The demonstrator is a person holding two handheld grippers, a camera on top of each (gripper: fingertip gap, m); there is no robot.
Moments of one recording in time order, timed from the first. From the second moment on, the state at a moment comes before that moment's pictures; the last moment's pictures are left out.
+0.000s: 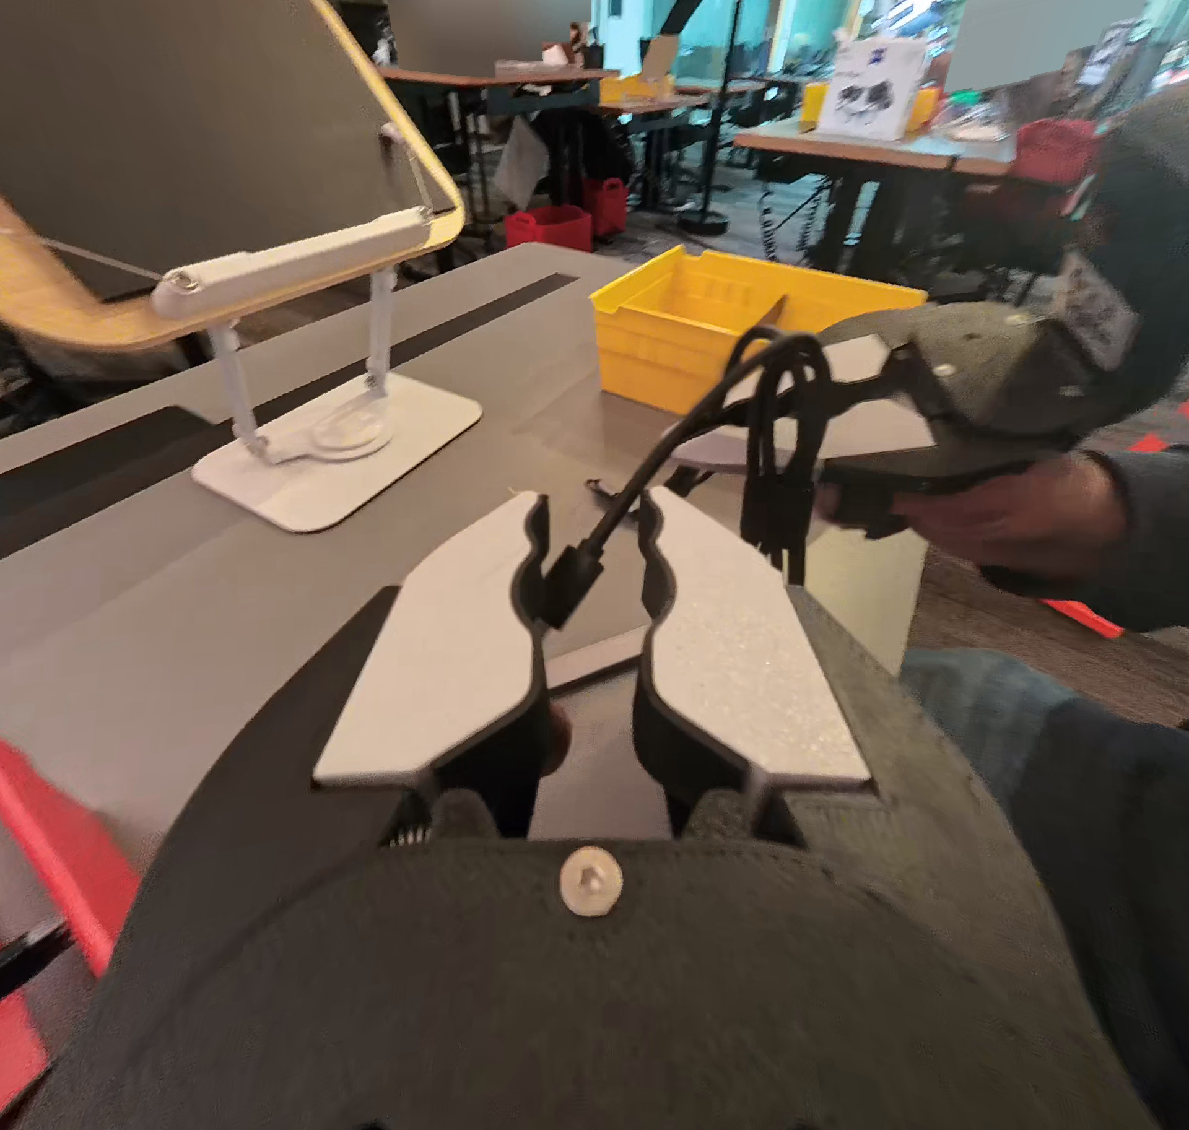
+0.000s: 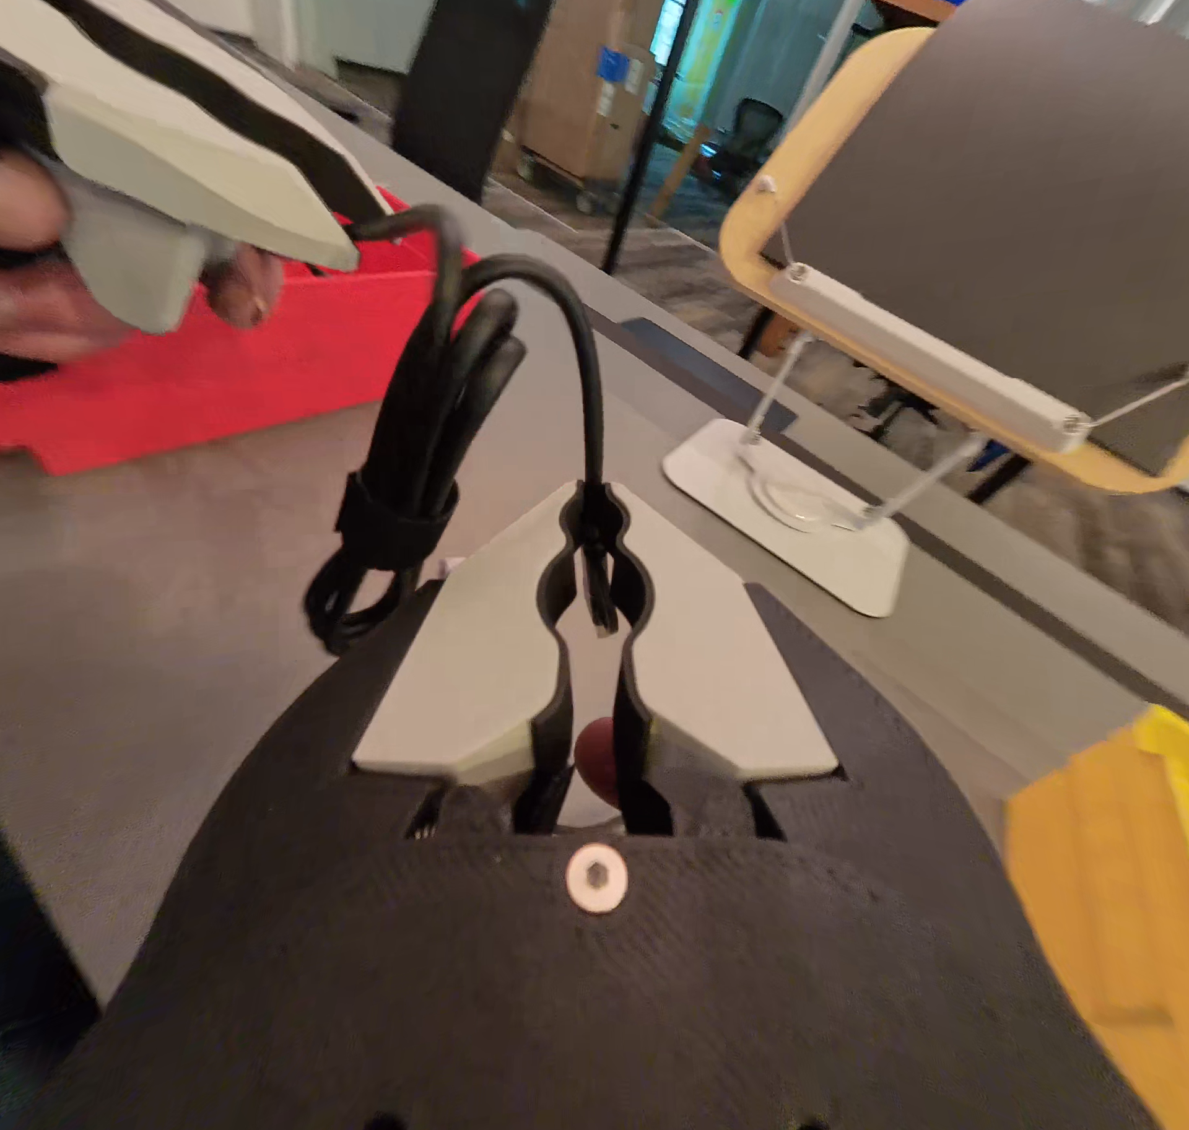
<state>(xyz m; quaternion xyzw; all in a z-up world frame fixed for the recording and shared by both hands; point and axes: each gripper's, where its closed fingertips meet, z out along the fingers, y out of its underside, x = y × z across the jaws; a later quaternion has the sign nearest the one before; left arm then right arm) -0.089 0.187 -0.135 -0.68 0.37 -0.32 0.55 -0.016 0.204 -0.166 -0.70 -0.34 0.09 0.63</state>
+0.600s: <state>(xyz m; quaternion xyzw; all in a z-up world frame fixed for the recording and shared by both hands) -0.086 0.196 -0.207 -0.65 0.55 0.02 0.53 -0.016 0.196 -0.164 -0.65 -0.43 -0.12 0.62</state>
